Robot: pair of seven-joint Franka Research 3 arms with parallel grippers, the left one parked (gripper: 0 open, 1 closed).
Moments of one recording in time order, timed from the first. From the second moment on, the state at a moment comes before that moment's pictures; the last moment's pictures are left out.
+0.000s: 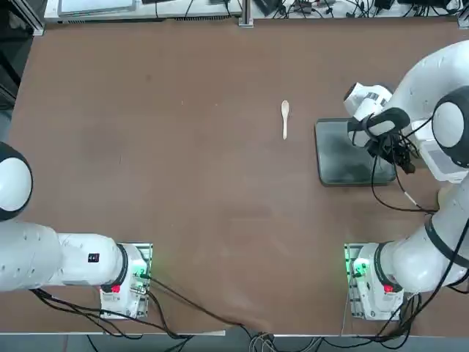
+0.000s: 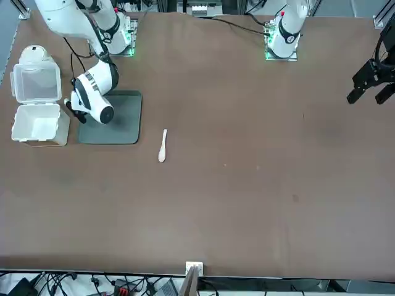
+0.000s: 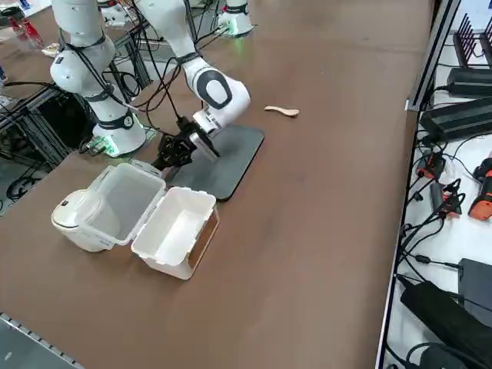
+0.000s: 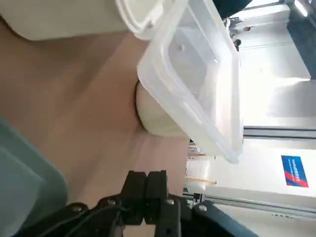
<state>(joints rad) 0.25 0.37 -0.12 -2.40 -0.73 1.69 1.36</state>
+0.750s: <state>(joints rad) 0.20 0.42 -0.13 -2.50 -0.95 1.69 1.58</state>
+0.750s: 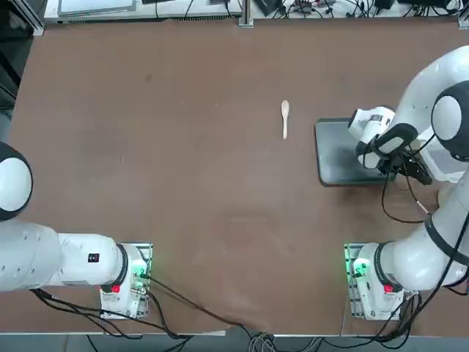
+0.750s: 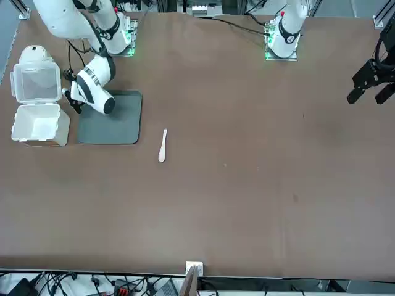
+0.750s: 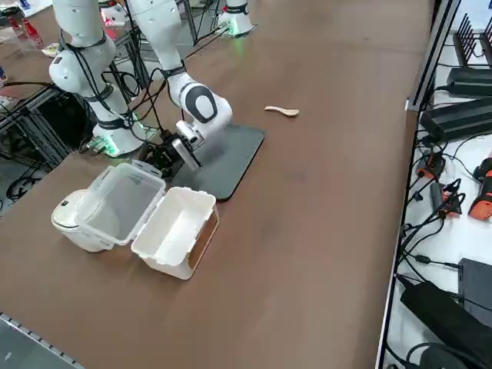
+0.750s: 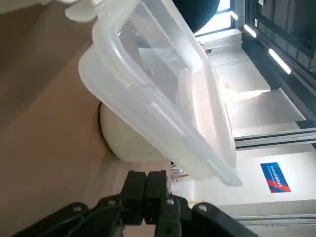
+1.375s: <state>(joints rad) 0.18 0.45 -0.13 -2.50 -1.03 1.67 1.62</state>
